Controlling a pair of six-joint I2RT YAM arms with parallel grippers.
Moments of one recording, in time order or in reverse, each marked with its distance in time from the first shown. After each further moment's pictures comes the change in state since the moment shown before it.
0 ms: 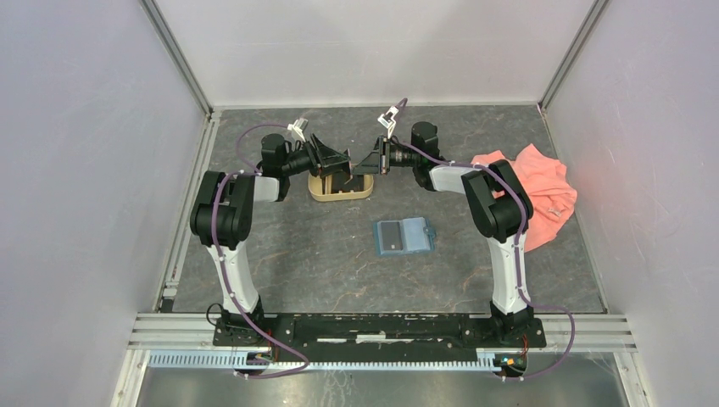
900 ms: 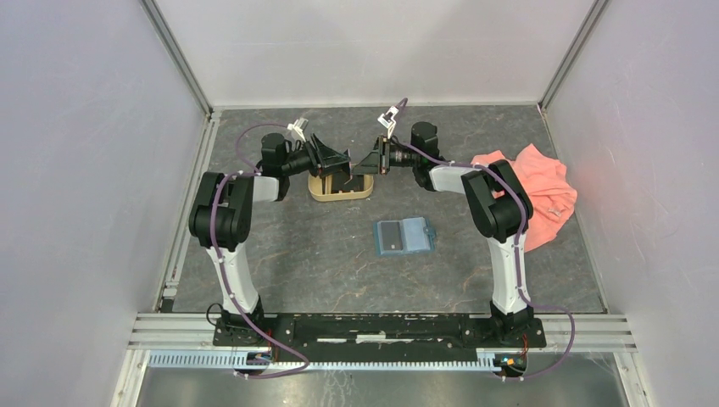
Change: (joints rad) left arm -0.002 -0.021 0.000 -0.042 -0.009 0.034; right arm 0.002 0.000 0.000 0.000 0.010 -0.010
